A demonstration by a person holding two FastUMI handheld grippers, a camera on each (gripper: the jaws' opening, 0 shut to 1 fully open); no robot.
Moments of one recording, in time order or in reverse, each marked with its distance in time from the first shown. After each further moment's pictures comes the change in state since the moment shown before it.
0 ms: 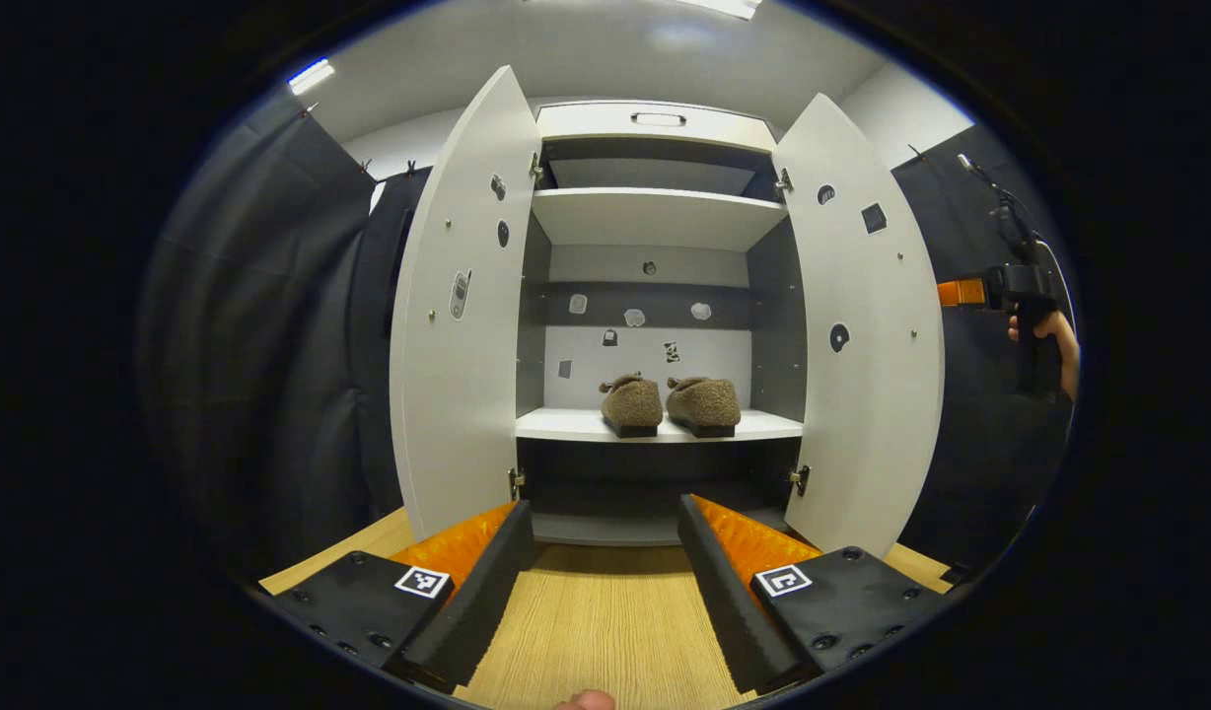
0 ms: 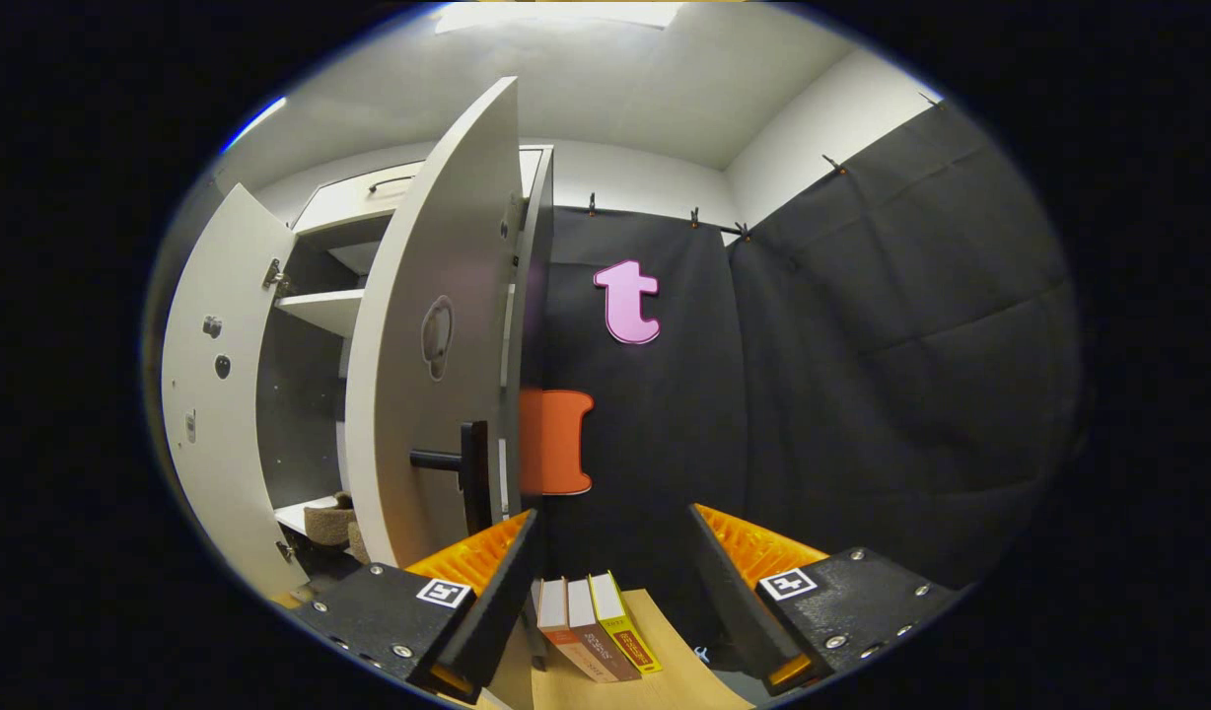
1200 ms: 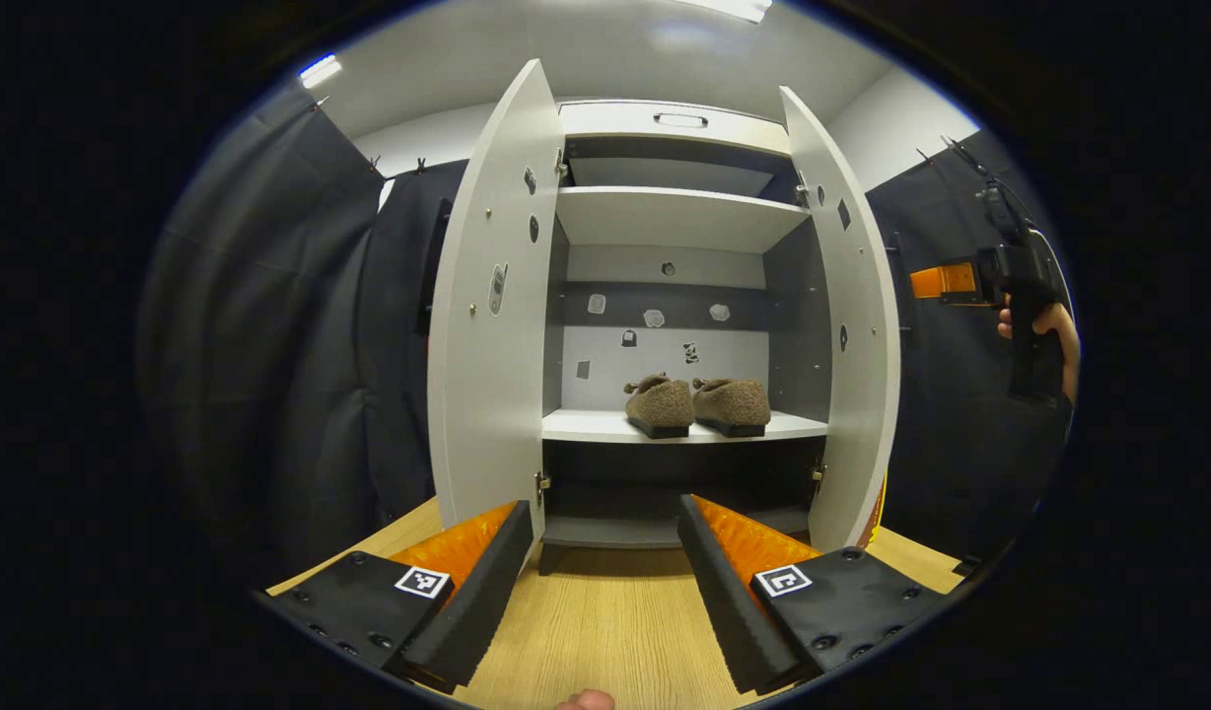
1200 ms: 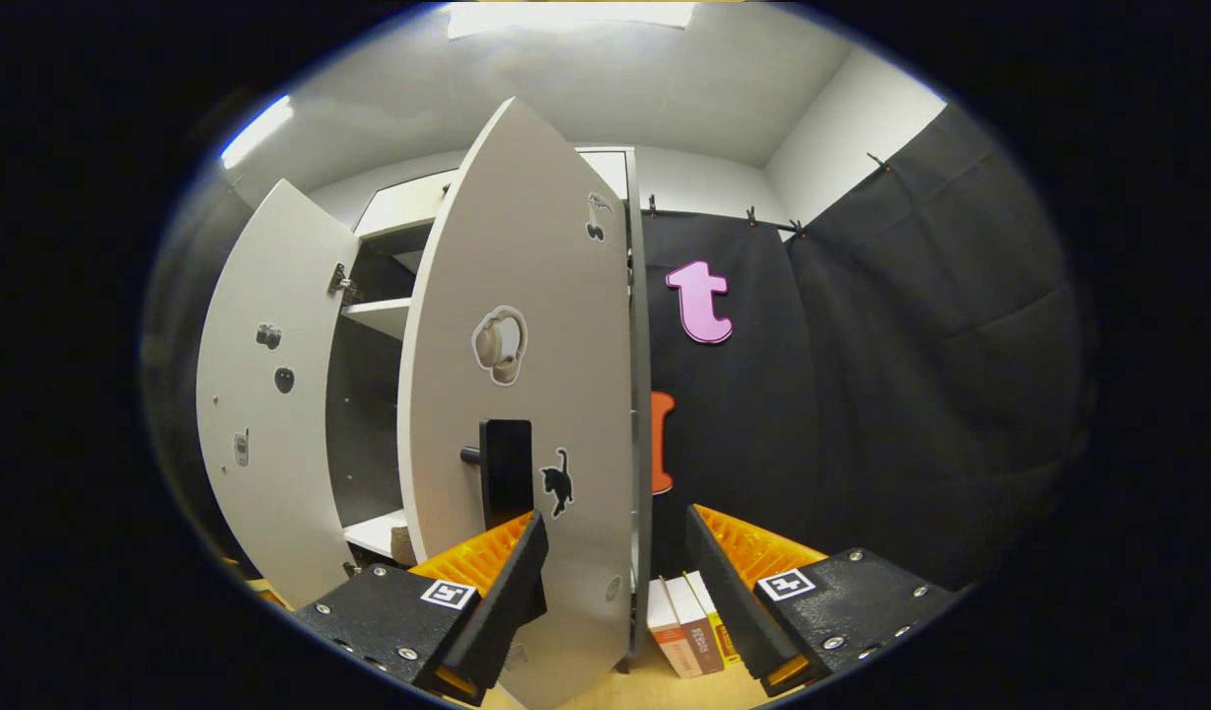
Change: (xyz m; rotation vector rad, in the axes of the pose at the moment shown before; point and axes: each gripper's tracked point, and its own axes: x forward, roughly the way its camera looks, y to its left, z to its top) left arm 0.007 0.048 -0.007 -0.006 0.007 0.015; right arm -0.003 0.133 0.002 0.066 -0.012 0.161
